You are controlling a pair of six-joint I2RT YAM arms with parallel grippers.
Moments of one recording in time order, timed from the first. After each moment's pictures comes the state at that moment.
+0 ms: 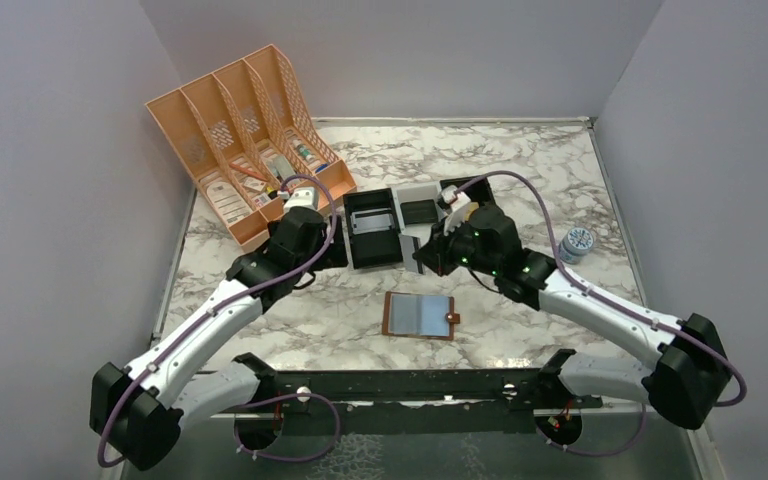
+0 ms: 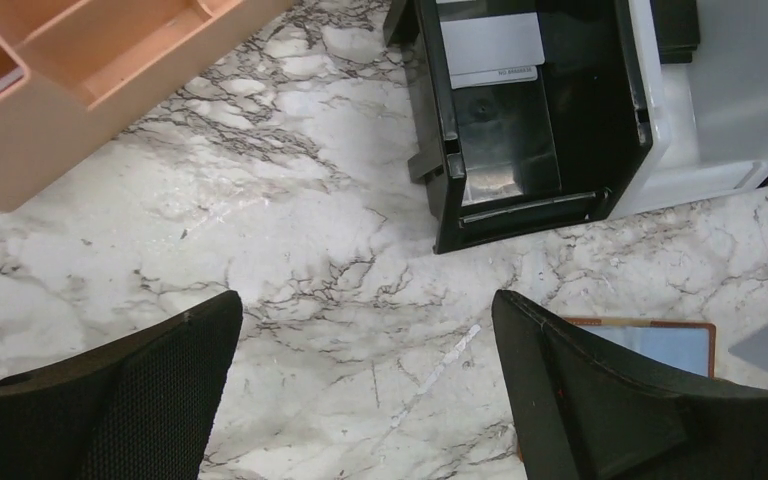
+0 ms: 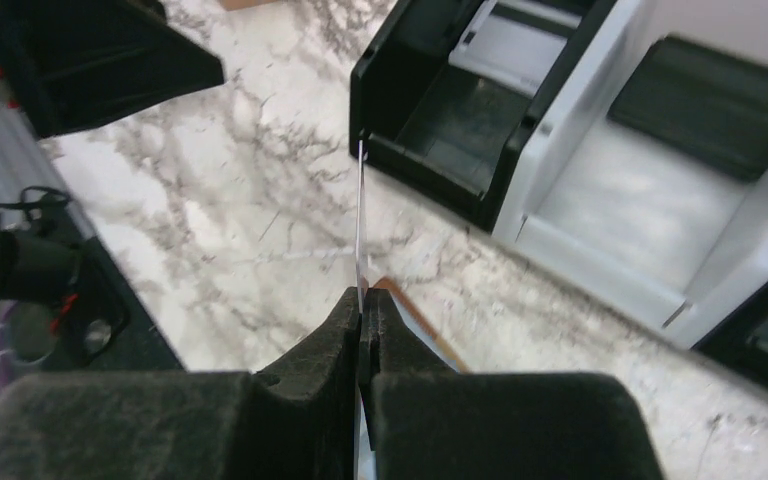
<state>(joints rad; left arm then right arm) -0.59 1.03 0.80 -0.51 -0.29 -0.51 0.72 1.13 0.73 -0.03 -0.23 0.31</state>
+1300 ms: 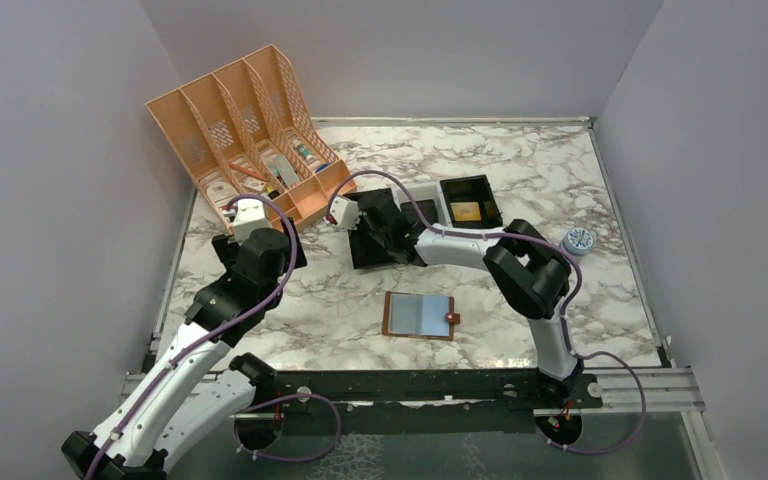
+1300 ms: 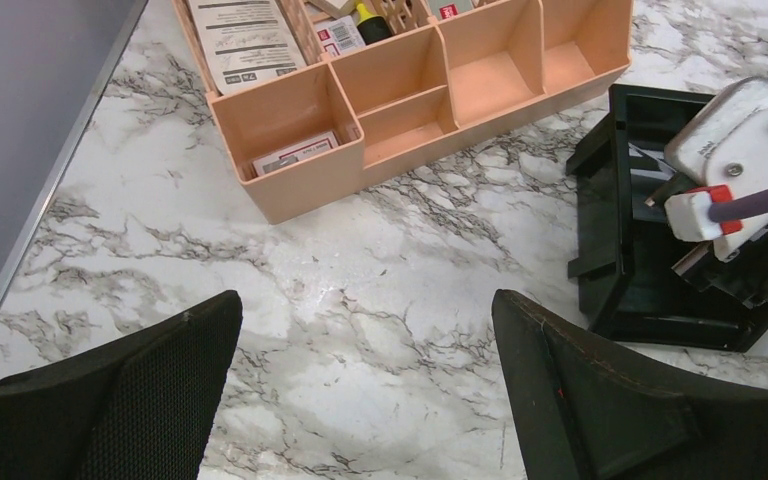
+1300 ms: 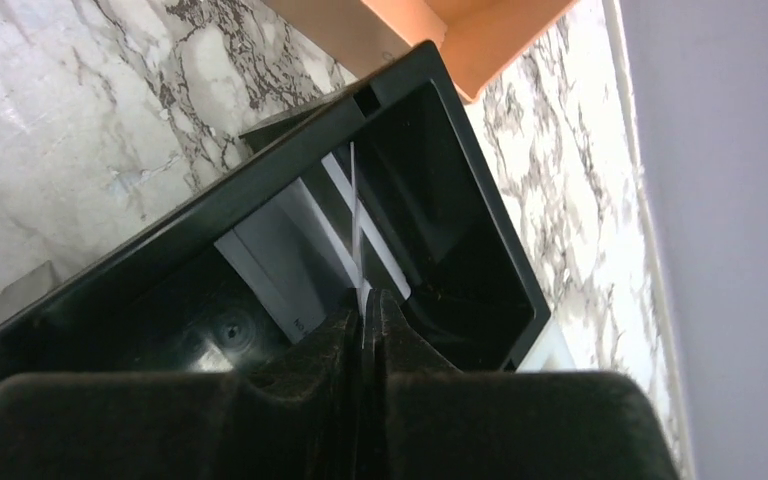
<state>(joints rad) -0.56 0.70 0.76 -0.65 -0.68 -0.48 0.88 2.05 1.34 0.15 0.27 -0.67</state>
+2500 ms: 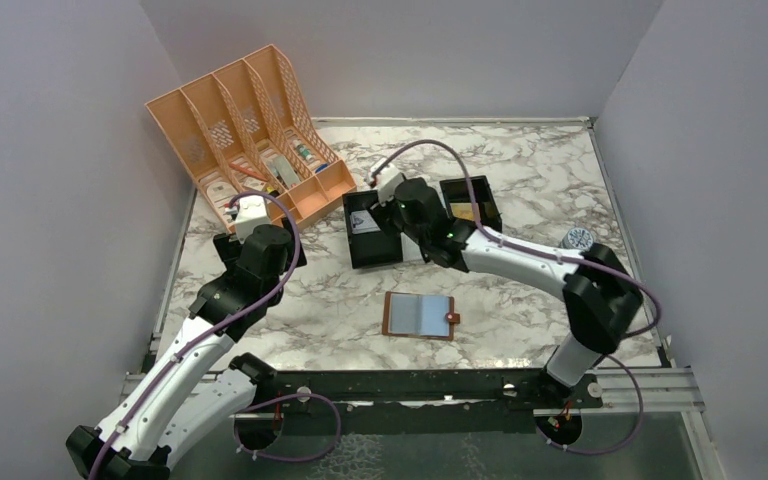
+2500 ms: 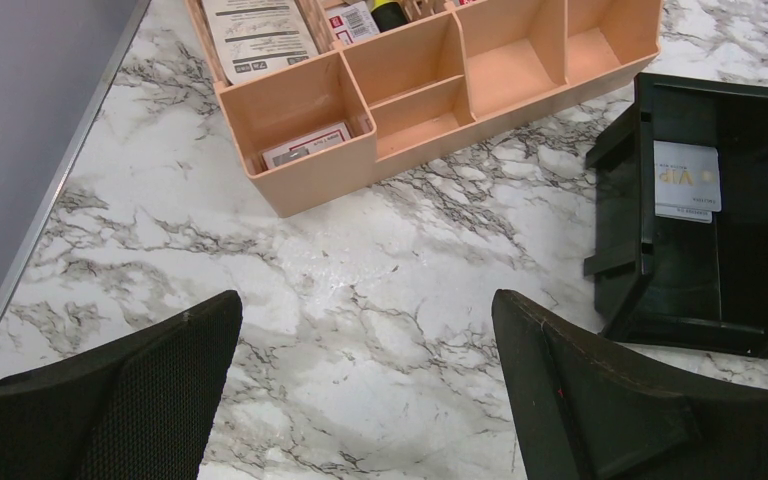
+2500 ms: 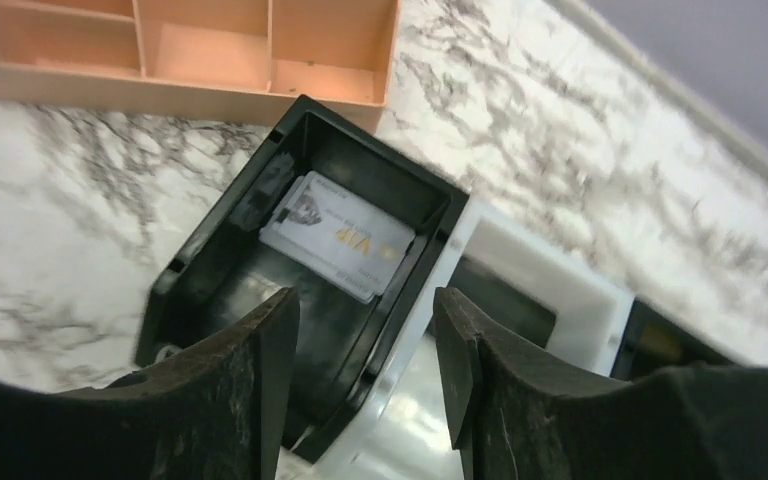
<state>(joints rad) -0.53 0.73 0.76 -0.65 -0.68 -0.48 0.87 1.74 1.21 0.13 0.27 -0.24</state>
